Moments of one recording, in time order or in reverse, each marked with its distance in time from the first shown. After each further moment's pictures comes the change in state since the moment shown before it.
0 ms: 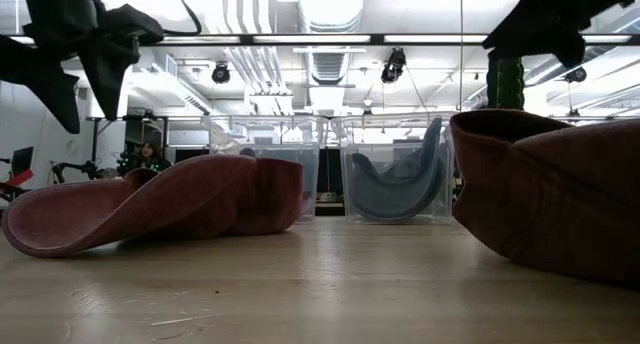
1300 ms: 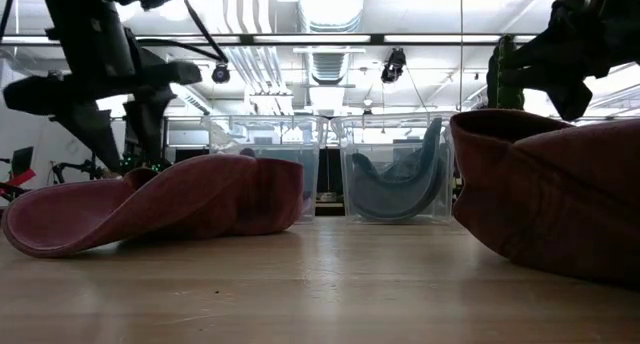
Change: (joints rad) left arm -0.029 0.282 -0.002 0.160 -0.213 -0.068; right arm 0.000 -0.318 -0.396 0.421 -0.196 -0.069
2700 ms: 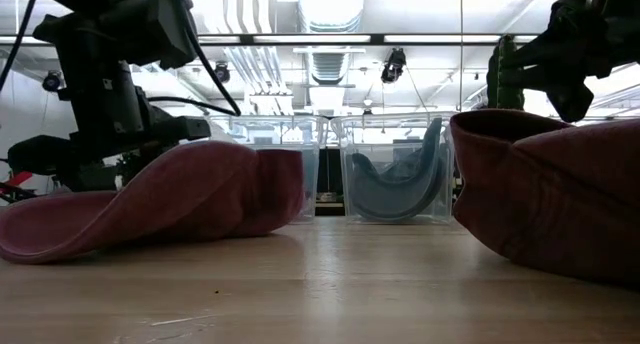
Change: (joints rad) left arm 0.069 0.108 -0.163 0.367 0.171 0.070; right arm 0.000 0.001 -0.001 -0.003 -0.024 0.034
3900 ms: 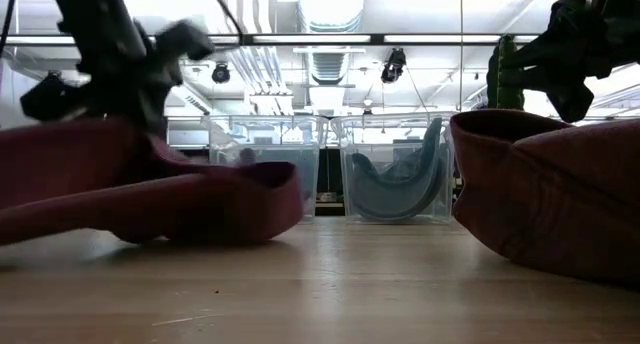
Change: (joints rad) left arm -0.032 -0.206 0.099 -0.077 0.019 0.042; right arm 0.000 0.000 0.000 -0.003 0.003 0.000
